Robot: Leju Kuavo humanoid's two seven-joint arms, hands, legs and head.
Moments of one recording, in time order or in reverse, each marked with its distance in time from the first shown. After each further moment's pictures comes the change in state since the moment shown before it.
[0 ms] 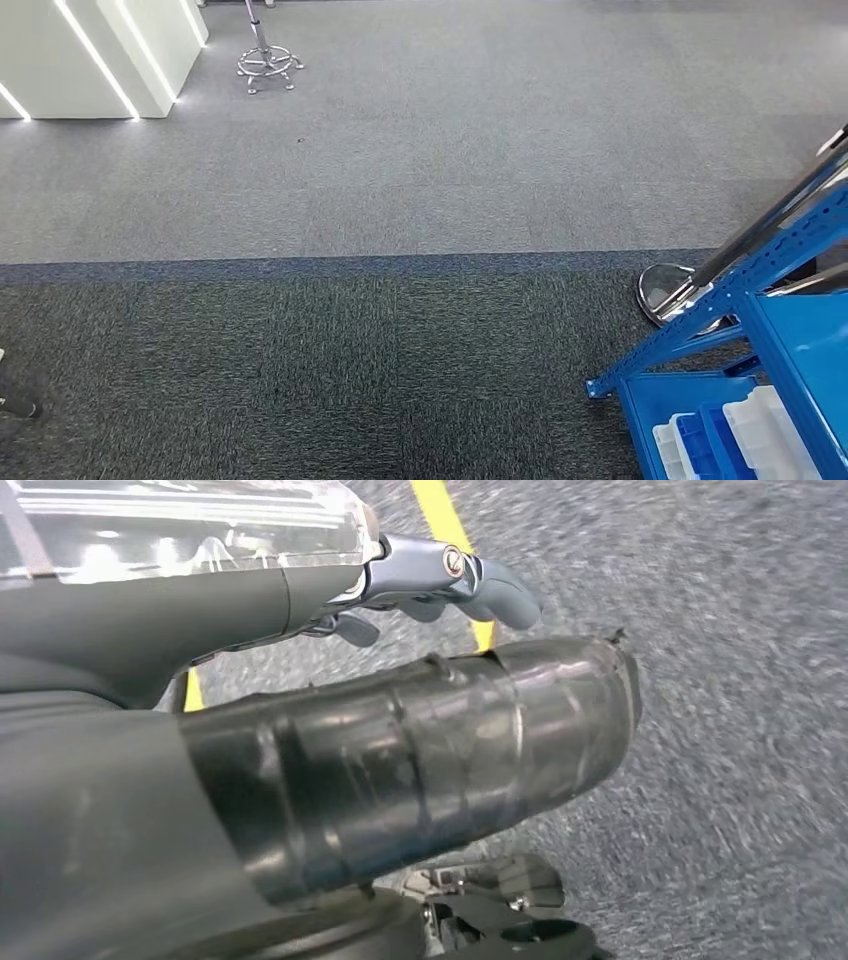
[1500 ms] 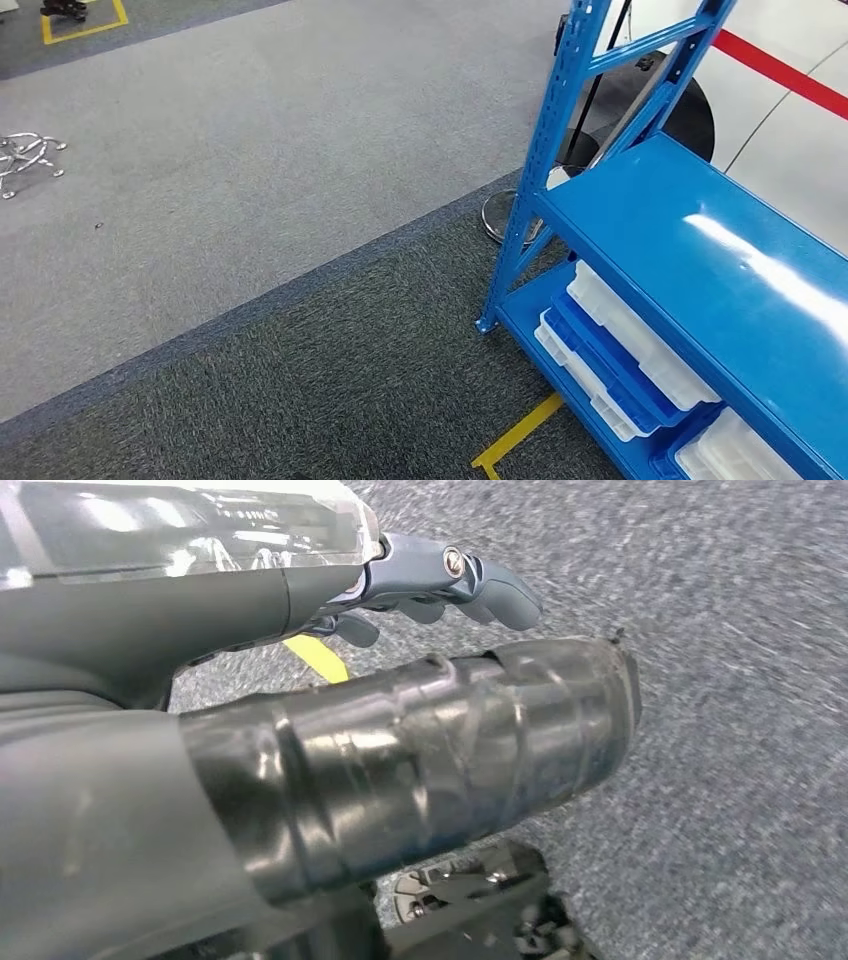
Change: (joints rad) left arm -0.004 -0.001 0.000 0.000 0.002 -0.002 -0.003; right arm -0.002 -0.001 0.000 0.000 0.012 0.003 0.000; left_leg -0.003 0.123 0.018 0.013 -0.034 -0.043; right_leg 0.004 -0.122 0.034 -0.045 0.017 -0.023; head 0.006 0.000
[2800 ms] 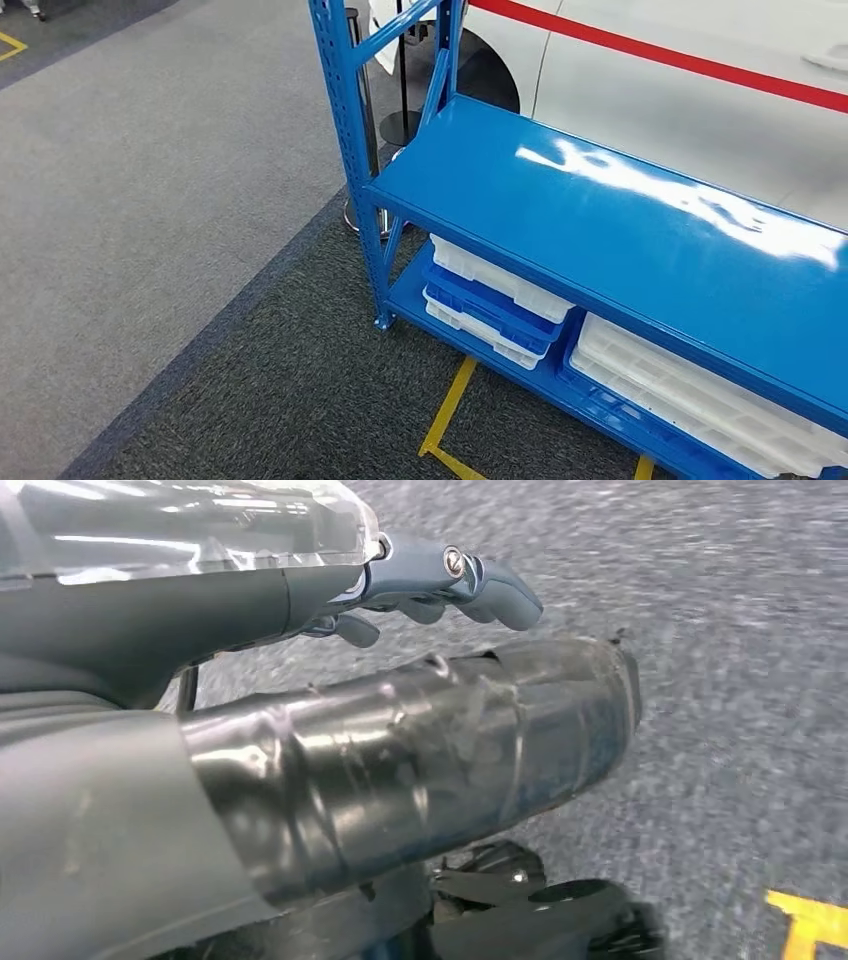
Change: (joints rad) left arm 0.007 0.005 -0.001 0.000 0.016 0.003 -0.003; right arm -0.002 0.001 0.000 0.001 0.018 0.010 0.003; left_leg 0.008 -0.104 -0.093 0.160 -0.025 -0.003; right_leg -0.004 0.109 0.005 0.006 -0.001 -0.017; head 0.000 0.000
